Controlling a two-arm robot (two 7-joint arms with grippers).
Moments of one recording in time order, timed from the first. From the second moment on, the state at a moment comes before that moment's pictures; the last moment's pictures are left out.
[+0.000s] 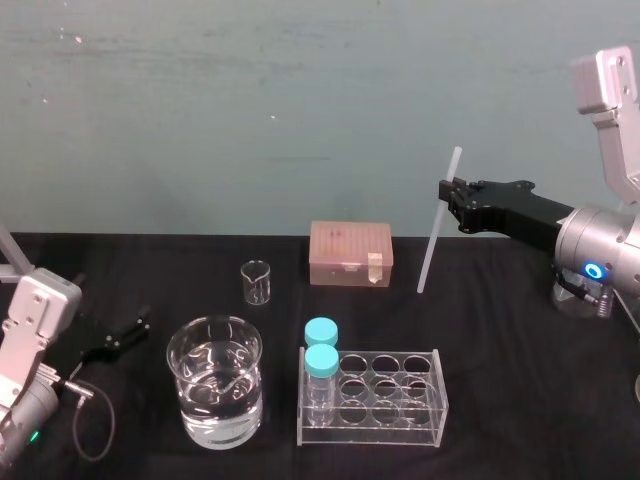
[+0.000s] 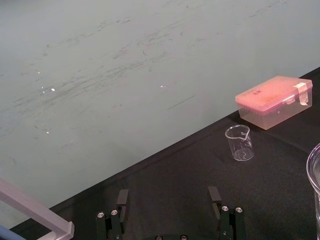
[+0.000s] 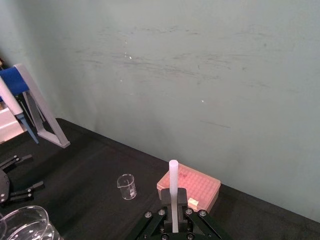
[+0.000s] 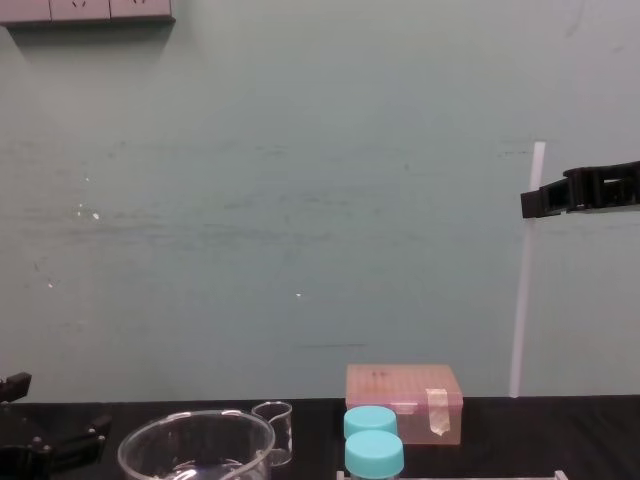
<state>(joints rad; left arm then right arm) -0.20 0.60 0.45 -1.41 -0.25 -0.12 0.03 0.47 0.64 -0.41 -1.71 0.77 0.50 0.13</state>
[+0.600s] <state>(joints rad) -0.20 0.60 0.45 -1.41 -0.25 -0.12 0.03 0.49 0.67 -0.40 -1.68 0.78 0.47 0.25</state>
